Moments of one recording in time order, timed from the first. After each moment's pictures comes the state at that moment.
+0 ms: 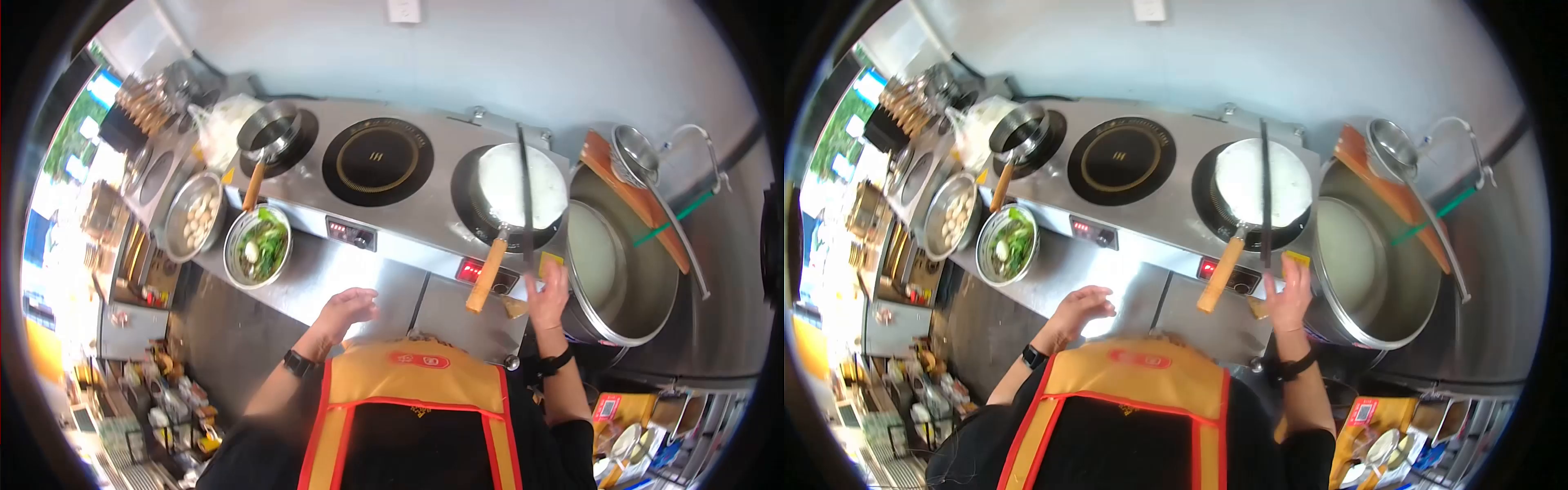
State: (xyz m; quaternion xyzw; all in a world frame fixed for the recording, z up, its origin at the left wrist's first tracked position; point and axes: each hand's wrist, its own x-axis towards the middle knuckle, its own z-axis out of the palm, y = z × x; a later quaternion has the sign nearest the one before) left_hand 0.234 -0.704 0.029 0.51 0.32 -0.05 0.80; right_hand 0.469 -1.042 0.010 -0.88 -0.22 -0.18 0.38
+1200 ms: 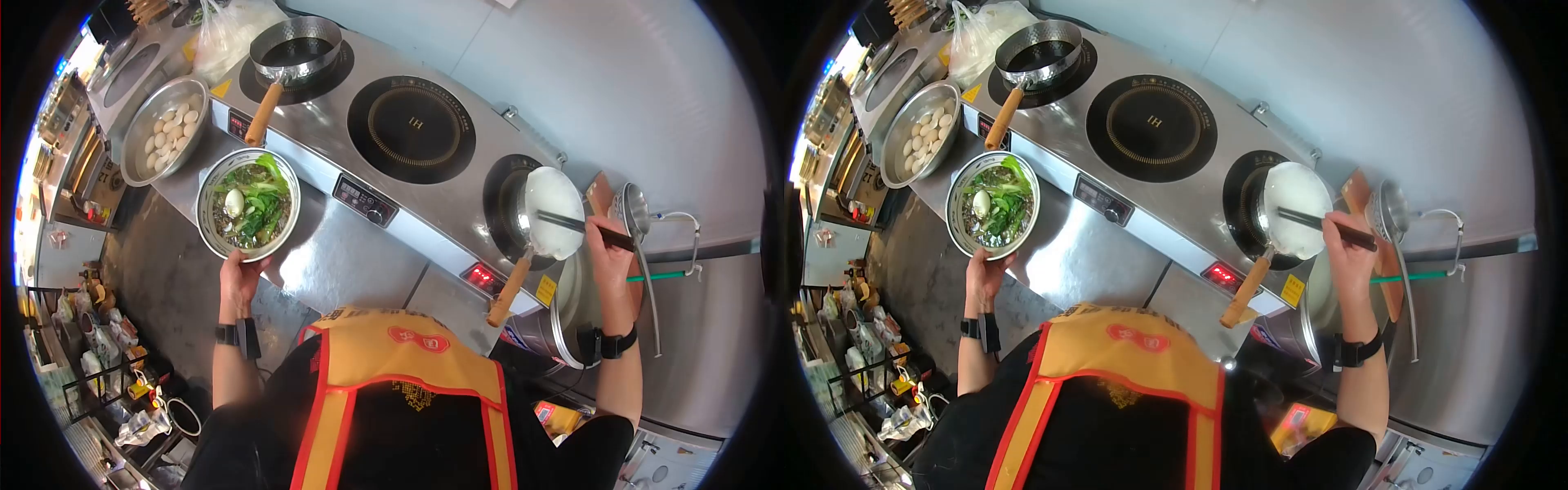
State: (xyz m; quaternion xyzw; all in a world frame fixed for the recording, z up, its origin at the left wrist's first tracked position) left_hand 0.124 -0.551 -0.059 0.23 0.42 0.32 0.82; right_hand 0.545 -0.949 0.191 -0.83 -0.36 -0.04 0.42
